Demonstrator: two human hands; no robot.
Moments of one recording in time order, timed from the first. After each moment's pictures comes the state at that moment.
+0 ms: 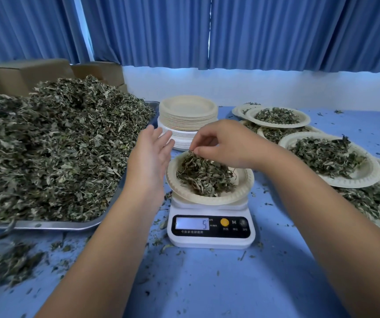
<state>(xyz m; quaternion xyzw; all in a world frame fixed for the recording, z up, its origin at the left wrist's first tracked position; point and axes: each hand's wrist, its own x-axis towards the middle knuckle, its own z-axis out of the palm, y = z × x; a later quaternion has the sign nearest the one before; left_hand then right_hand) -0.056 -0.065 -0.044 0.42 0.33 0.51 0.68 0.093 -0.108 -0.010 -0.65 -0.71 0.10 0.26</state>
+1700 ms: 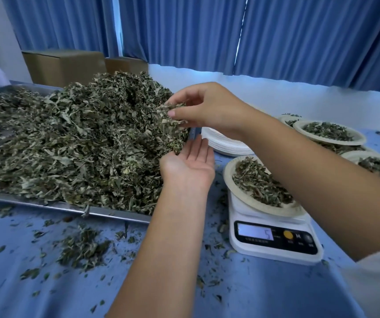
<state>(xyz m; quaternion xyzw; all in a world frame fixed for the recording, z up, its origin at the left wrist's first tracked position) -0.099 -0.031 -0.043 -0.03 0.17 0.51 0.85 -0.020 -0.015 0.024 -0.50 -0.69 0.31 0.42</state>
